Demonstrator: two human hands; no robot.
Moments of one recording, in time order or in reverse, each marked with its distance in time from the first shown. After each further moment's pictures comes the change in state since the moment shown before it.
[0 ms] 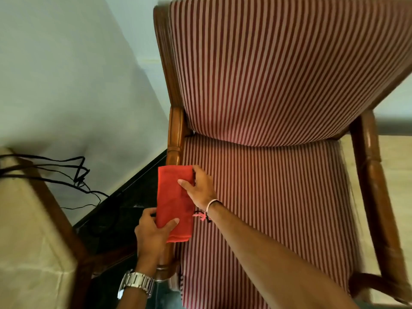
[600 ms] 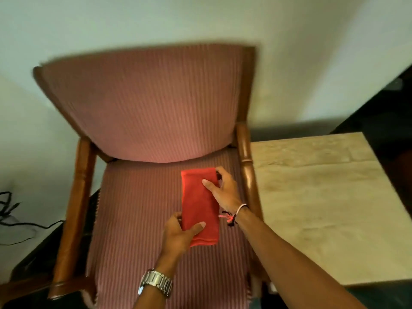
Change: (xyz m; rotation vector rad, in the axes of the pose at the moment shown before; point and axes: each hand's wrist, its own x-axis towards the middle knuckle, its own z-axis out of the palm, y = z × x) left_hand -0.207 0.168 0.261 -0.213 -0.347 -0.005; right_hand -0.112 0.093 -0.371 0.180 0.232 -0.061
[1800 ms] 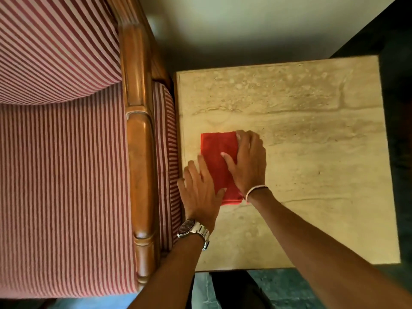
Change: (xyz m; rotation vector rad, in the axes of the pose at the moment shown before) left_hand 0.091 -0.079 0.371 1.229 0.209 0.290; right_hand 0.071 0.235 -0.264 -0.885 0.169 -0.046
